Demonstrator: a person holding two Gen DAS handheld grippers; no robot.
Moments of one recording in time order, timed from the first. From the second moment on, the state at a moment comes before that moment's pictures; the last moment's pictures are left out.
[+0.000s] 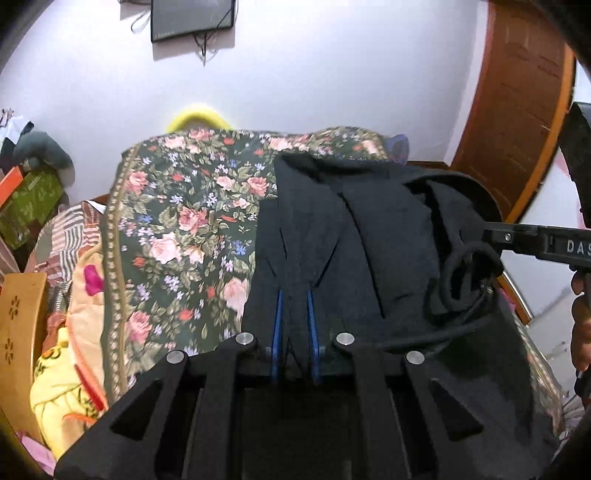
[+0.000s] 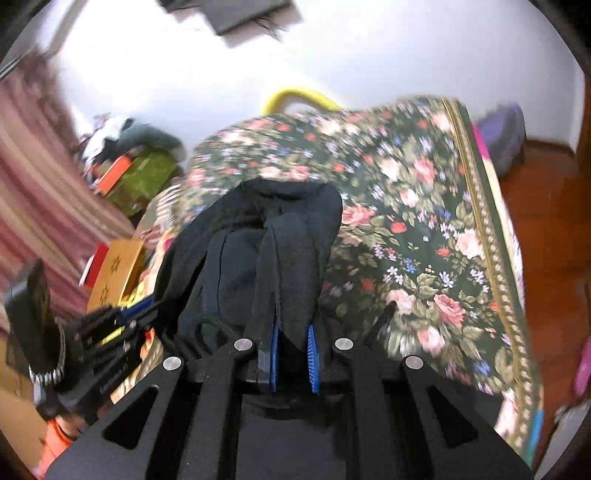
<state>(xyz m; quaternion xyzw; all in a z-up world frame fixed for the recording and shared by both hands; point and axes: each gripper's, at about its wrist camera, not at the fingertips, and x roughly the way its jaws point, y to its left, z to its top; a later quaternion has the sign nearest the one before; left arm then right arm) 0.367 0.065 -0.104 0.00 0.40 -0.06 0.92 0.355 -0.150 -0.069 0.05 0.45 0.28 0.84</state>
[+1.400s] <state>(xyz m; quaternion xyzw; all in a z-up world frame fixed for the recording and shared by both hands) 0.242 0.098 -0.176 -0.04 0.46 -0.06 0.88 0.238 -0.122 -0.116 -0.04 0.47 0.33 0.82</state>
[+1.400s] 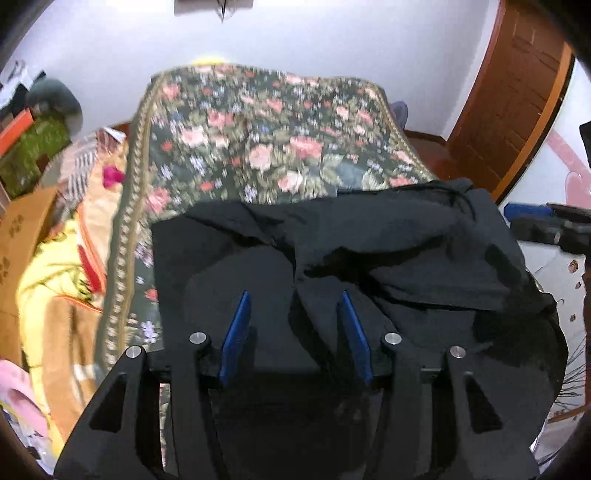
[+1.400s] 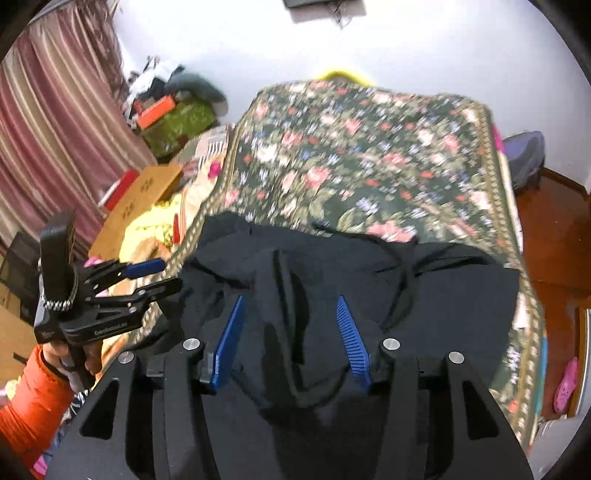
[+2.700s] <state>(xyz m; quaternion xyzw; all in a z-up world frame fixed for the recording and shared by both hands) 0.113 0.085 -0.074 -0.01 0.39 -0.10 0.91 0.131 -0.159 -0.069 -0.06 0.42 0.35 0.83</state>
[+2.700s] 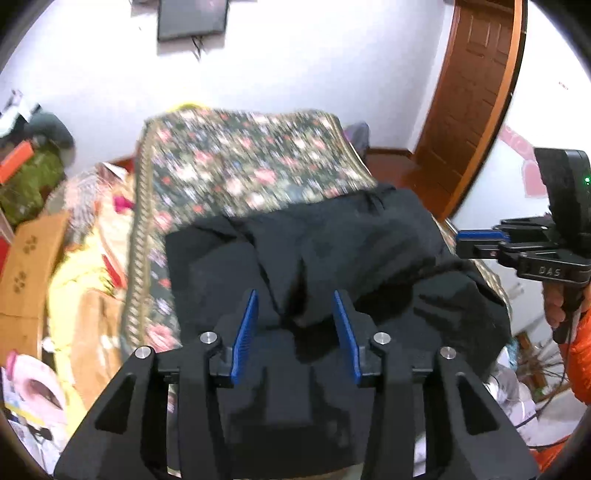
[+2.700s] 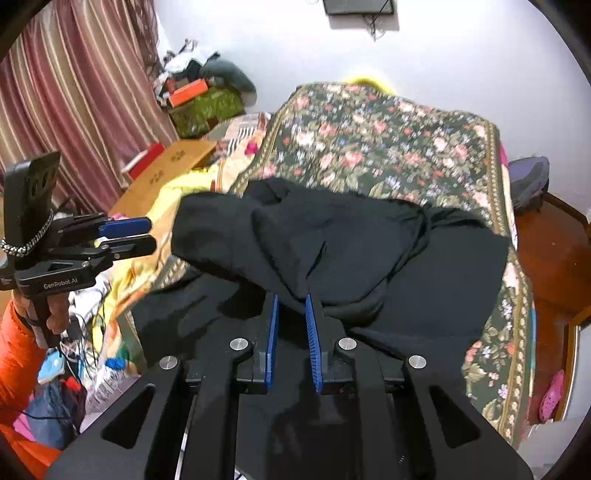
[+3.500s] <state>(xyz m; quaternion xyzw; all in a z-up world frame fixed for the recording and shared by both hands) 0.218 0.086 -0.151 -0.07 0.48 -0.11 0.87 0.174 -0.126 -0.140 -0.12 0.46 0.29 0.83</state>
